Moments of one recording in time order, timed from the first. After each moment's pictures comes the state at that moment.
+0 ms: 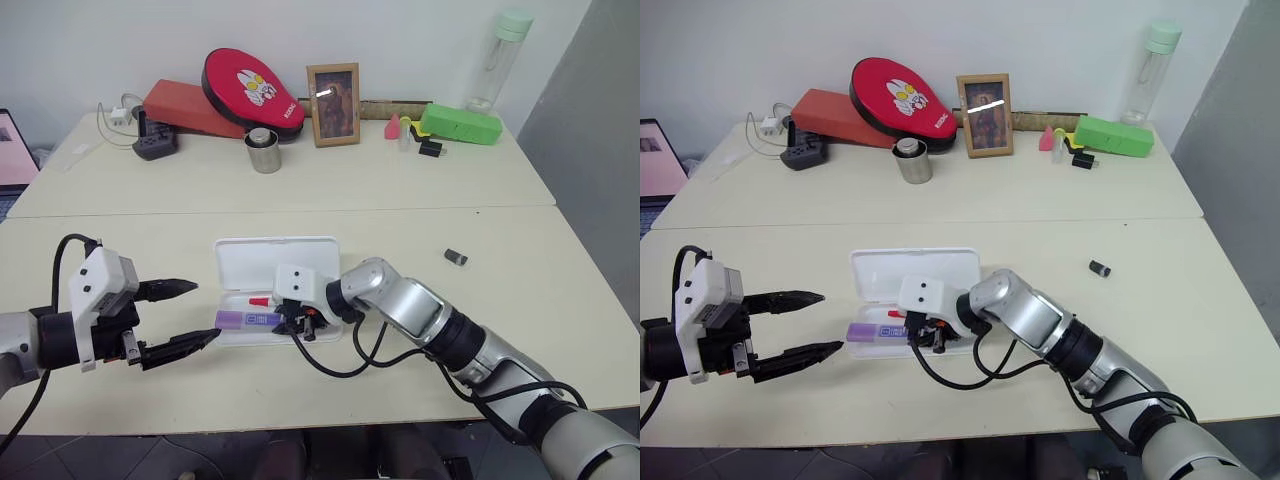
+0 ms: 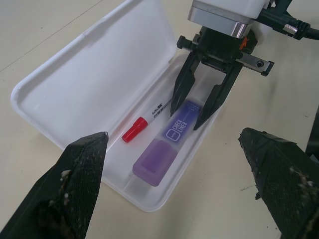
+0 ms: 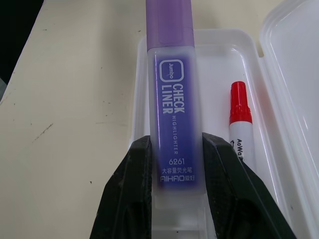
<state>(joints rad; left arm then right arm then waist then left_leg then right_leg) 0.22 1.00 0.62 -0.52 -0.67 0.69 -1.12 -0.83 -0.18 0.73 0.09 0.12 0.66 0.90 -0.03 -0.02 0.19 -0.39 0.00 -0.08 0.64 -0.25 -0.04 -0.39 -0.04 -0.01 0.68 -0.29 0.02</state>
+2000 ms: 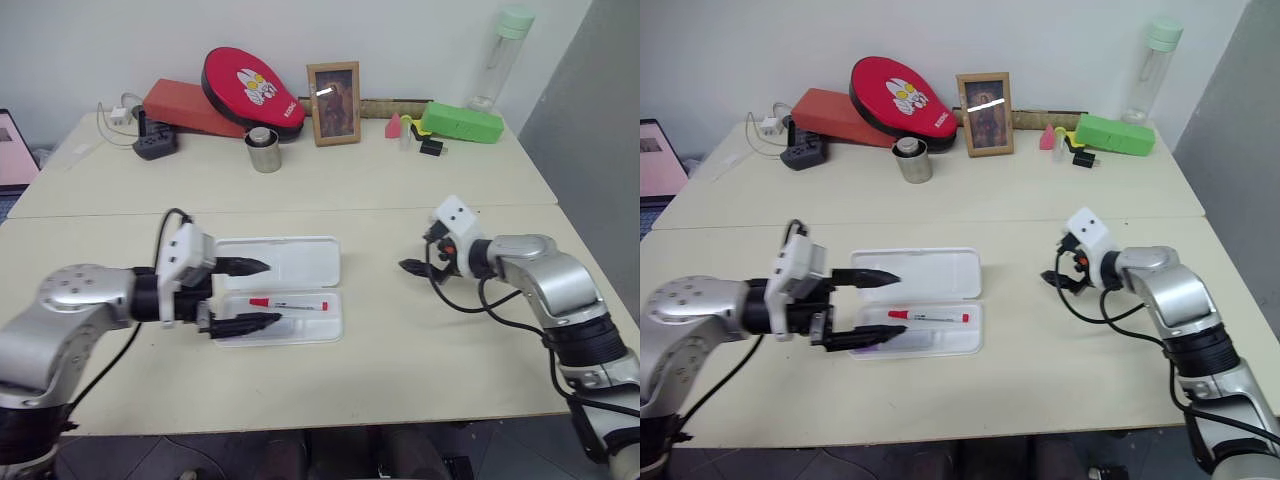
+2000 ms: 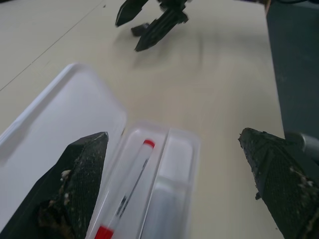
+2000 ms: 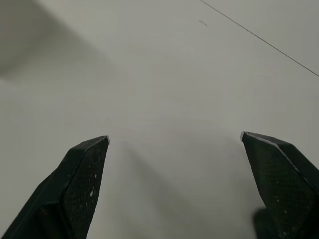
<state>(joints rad) -0.23 0.89 0.10 -0.40 -0.64 0.60 -1.15 -0.63 -0.68 0.19 0.01 0.18 0.85 0.74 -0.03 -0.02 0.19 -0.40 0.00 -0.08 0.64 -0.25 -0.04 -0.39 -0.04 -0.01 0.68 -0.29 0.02</state>
